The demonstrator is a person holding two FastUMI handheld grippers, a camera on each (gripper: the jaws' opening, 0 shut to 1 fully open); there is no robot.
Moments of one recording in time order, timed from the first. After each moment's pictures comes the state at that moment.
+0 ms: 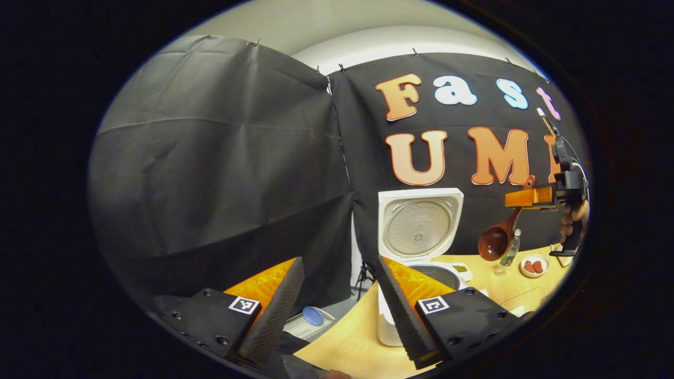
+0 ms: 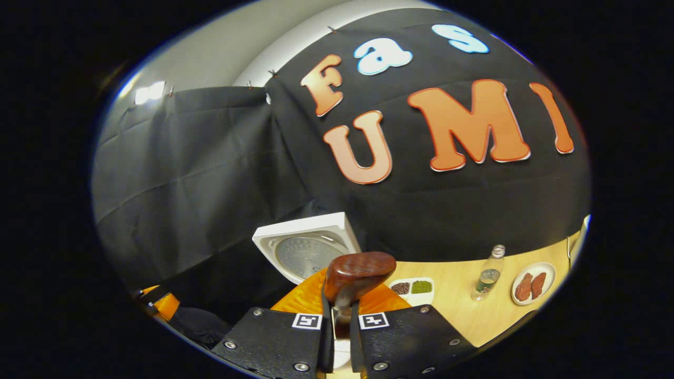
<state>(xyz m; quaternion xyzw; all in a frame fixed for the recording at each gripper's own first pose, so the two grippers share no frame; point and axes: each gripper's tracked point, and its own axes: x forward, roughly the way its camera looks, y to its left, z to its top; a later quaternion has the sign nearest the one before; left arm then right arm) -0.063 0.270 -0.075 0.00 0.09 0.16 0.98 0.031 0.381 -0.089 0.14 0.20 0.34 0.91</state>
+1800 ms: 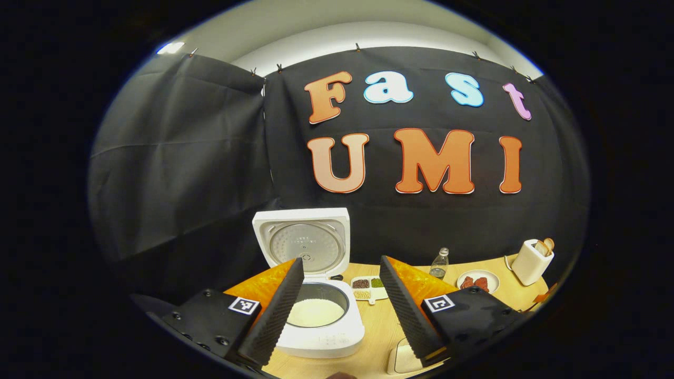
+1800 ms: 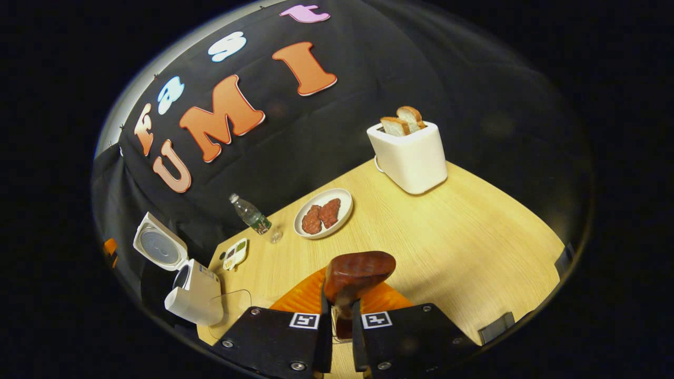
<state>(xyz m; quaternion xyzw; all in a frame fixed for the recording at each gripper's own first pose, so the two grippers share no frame) 0.030 0.056 -0.012 -0.01 0.11 0.04 0.99 -0.050 -0.075 -0.313 0.23 0.35 -0.01 0.91</state>
